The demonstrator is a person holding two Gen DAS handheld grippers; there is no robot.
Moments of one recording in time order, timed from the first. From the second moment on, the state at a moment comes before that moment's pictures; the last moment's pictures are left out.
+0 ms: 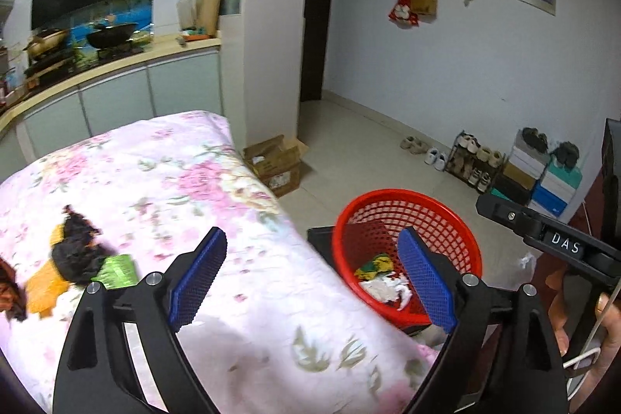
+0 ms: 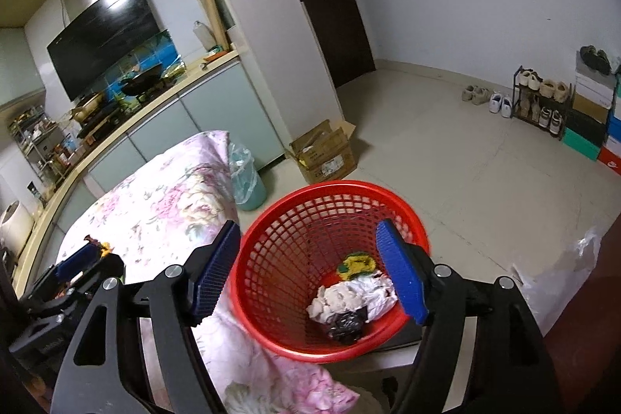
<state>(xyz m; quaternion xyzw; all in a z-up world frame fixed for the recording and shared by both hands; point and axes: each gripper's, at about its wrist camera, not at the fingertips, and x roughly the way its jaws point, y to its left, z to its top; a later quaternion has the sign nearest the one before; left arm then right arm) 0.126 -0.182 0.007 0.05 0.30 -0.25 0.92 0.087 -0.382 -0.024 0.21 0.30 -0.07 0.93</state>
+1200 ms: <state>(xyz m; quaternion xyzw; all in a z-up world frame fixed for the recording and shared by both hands) 0.109 0.098 0.014 -0.07 0.30 0.02 0.95 0.107 -0.235 -0.014 0.14 0.32 0.08 0.93</state>
